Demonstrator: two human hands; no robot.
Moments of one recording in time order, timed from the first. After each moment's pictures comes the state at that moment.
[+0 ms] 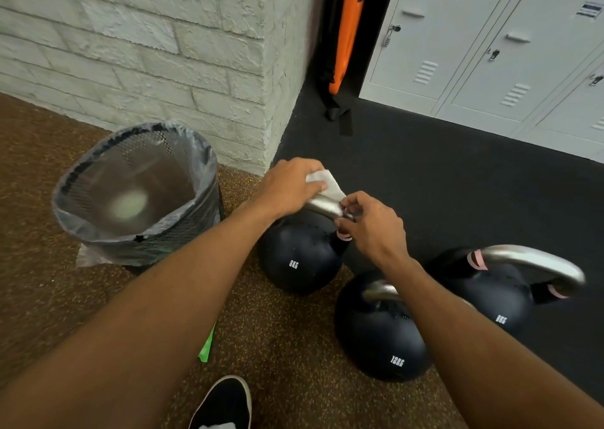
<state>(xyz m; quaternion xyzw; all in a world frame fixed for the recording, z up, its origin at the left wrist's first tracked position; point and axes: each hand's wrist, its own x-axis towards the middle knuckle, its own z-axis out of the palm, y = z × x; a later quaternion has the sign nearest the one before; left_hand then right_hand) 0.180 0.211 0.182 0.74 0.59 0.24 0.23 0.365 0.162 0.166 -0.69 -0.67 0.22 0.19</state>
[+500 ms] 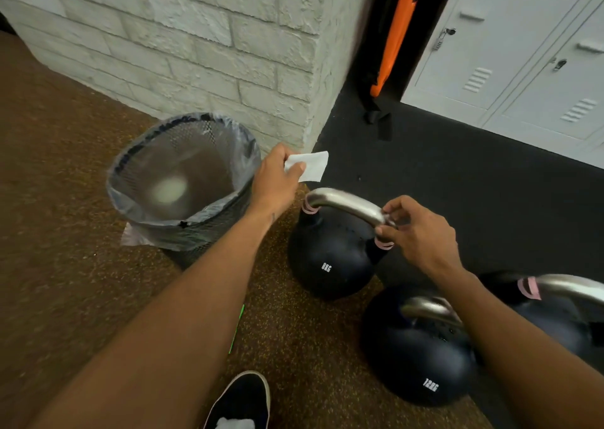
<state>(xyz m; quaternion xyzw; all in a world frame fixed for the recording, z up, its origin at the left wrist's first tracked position) 0.115 0.199 0.159 0.50 0.69 0.44 0.30 0.367 0.172 0.171 -0.67 -0.70 0.23 0.15</state>
